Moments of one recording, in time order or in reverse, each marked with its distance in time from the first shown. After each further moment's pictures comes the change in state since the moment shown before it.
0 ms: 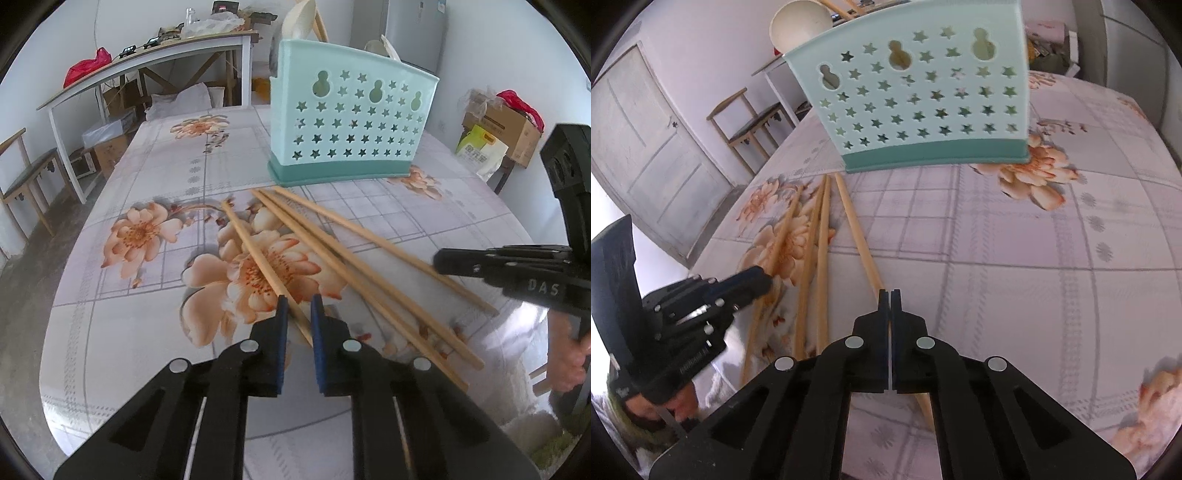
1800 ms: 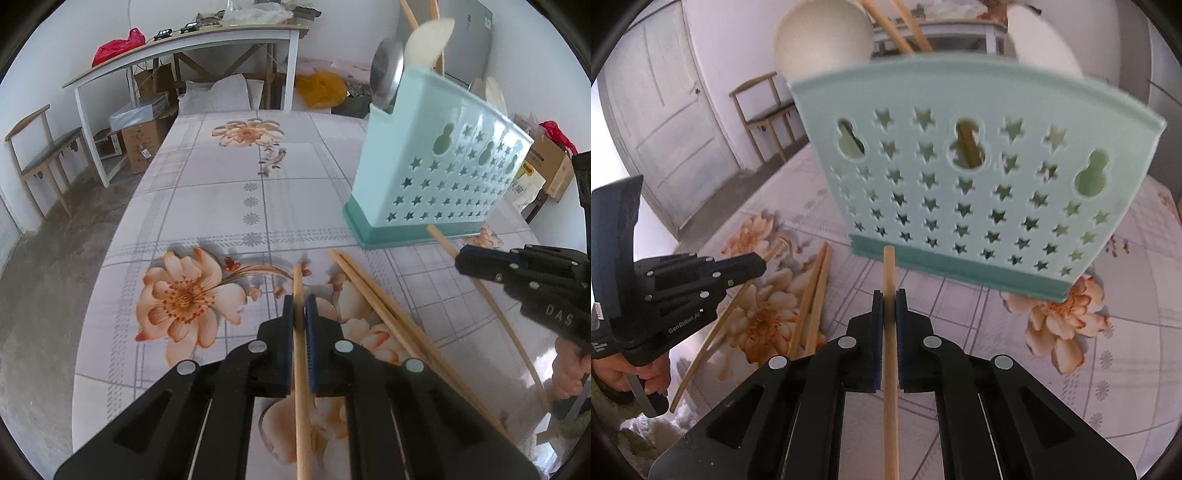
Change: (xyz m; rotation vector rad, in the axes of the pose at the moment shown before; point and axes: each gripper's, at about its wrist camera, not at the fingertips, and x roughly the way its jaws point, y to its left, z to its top) left arm 0.034 0.055 0.061 -0.115 0.018 0.079; right arm 0.038 0.029 0.077 -0.225 -0.072 -0.021
